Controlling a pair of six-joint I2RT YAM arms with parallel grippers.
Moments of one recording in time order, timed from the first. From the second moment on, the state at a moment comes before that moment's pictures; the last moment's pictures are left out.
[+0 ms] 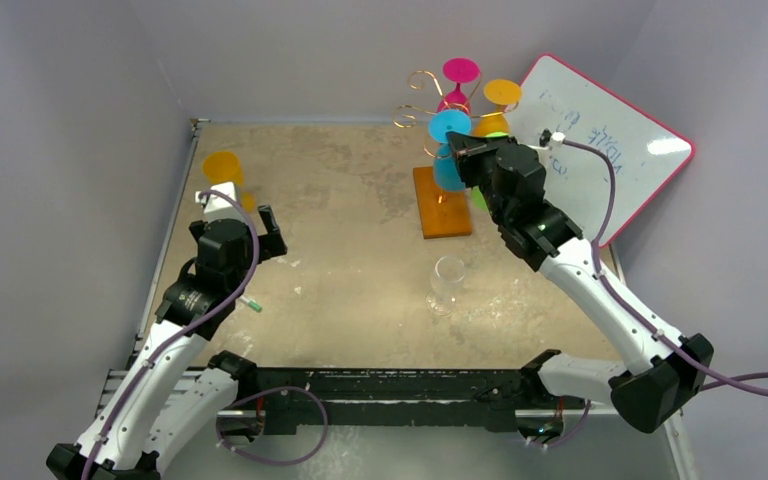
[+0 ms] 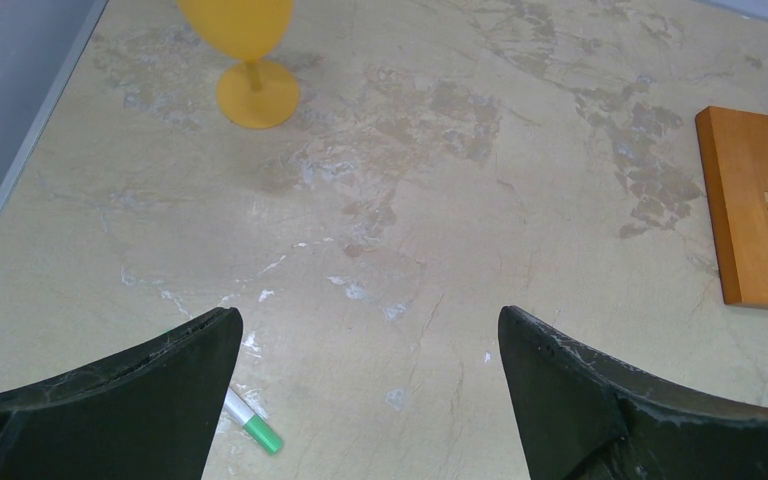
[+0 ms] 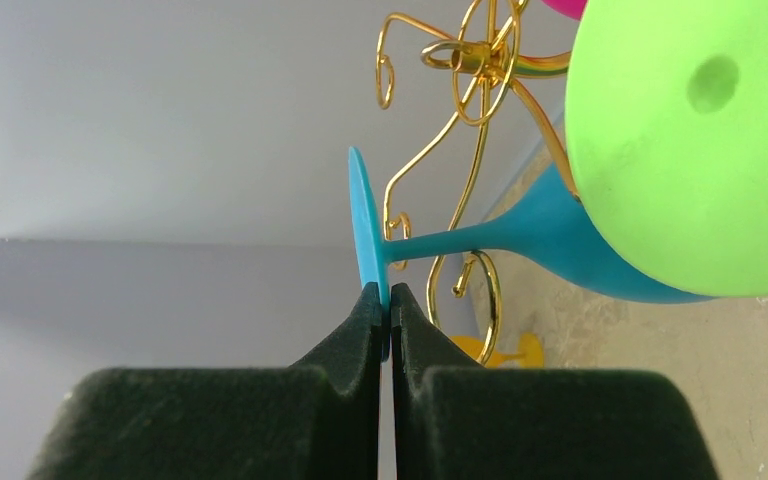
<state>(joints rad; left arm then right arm) -0.38 0.71 0.79 -0.53 -0.46 -0.39 0.56 1.19 1.20 -0.15 0.45 1.43</state>
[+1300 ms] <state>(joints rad) -0.38 0.71 0.79 -0.53 -0.46 -0.39 0.56 1.18 1.17 -0.21 0.30 1.40</state>
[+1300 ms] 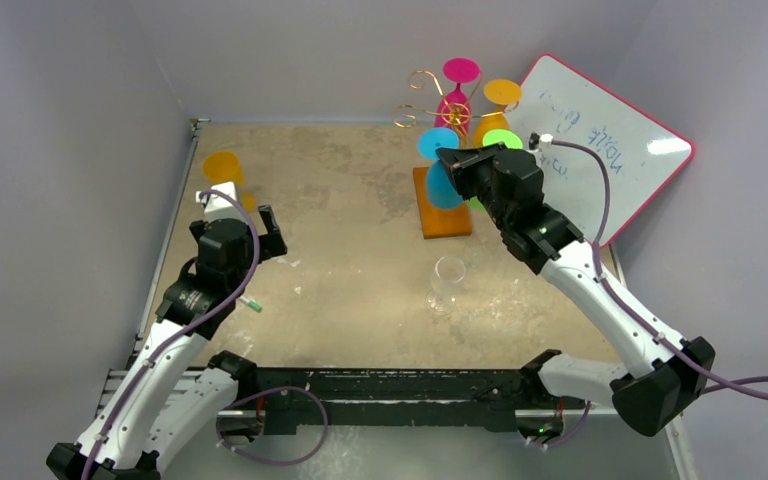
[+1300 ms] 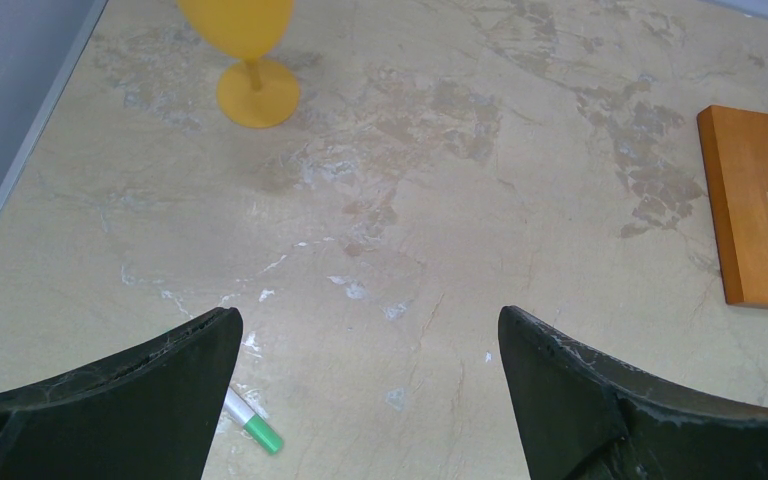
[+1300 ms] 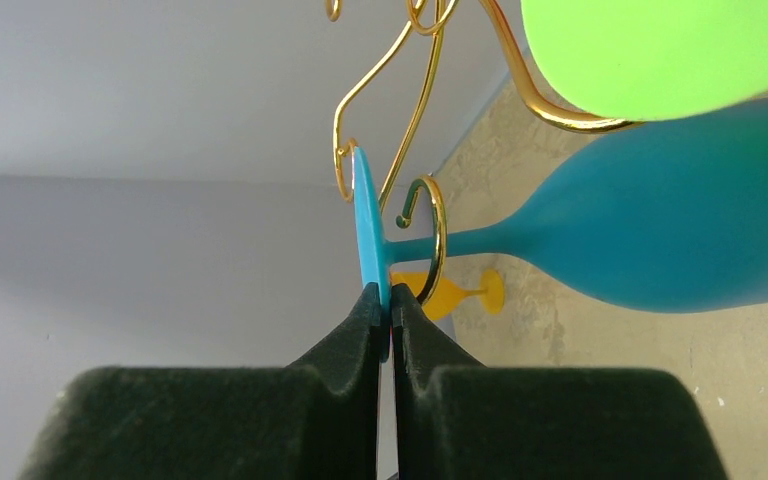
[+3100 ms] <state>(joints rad) -0.38 0.77 0.80 -0.54 -0.41 -0.39 0.55 0.82 1.02 -0.43 0.38 0.97</state>
